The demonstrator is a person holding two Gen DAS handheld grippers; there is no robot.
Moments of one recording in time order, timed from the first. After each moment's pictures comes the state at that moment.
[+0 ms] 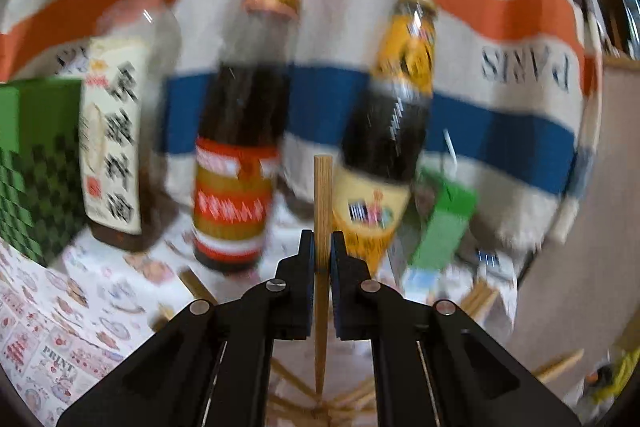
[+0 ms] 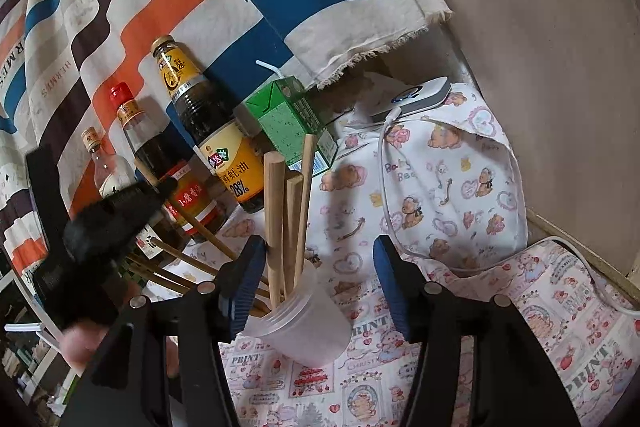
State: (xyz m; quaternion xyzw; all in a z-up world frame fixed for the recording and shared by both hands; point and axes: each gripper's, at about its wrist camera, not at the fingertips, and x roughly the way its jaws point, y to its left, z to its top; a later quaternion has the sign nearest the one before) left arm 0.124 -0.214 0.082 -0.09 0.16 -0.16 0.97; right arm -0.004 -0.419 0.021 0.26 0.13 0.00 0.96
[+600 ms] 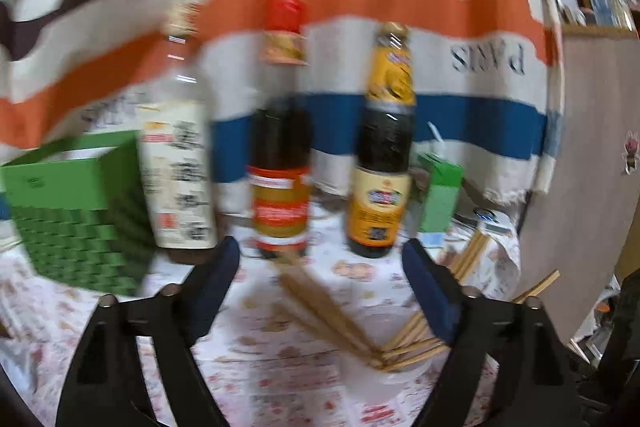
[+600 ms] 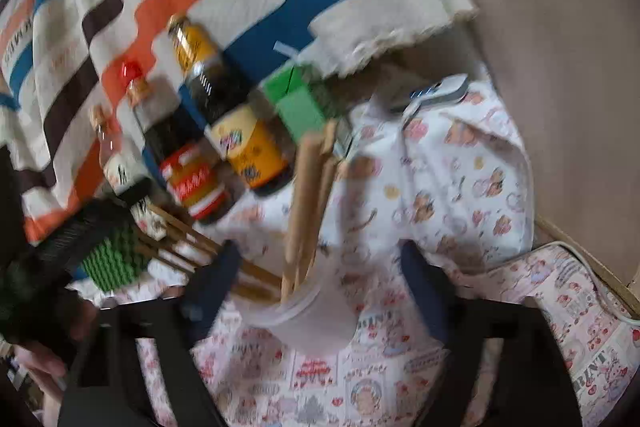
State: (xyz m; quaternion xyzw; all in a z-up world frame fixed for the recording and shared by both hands) left arm 0.061 -0.164 0.112 -0.02 0.14 -0.14 0.98; right arm 0.004 -0.402 0.023 0.23 0.17 0.02 0.96
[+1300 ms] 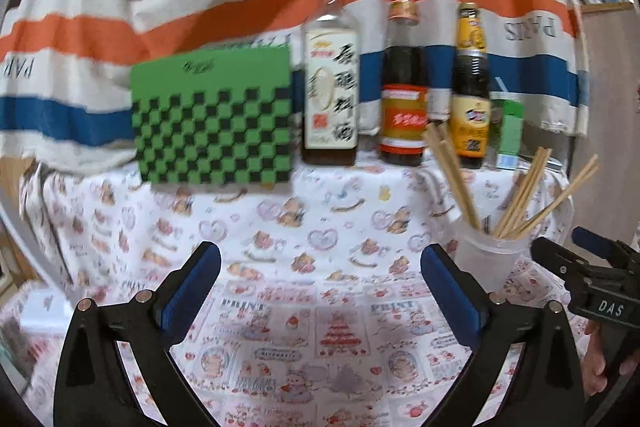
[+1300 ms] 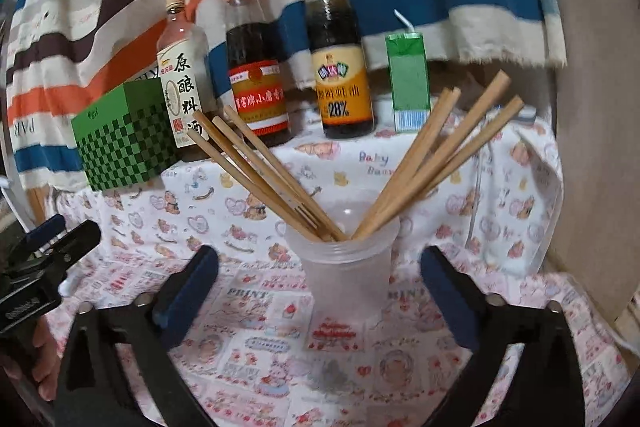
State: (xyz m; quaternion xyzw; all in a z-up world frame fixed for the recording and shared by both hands) left arm -0.002 -0.056 0.018 -0.01 0.15 -0.06 0.99; right arm -0.010 -0.300 0.003 0.04 0.16 0.02 0.99
